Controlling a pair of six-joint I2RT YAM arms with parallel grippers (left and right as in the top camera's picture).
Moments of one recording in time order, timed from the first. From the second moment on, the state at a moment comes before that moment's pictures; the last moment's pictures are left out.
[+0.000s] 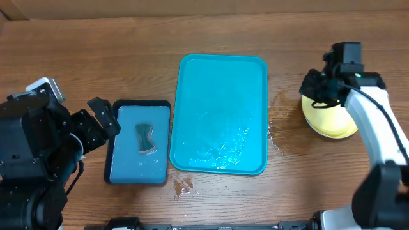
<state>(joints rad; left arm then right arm) 0.04 1.06 1.74 -1.43 -0.05 -0.45 -0.05 1.67 1.26 -0.75 -0.16 0.41</state>
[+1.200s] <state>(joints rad) 0.04 1.14 1.27 -1.25 0.09 -0.26 0.08 1.47 1.37 -1.06 -0.36 0.36</state>
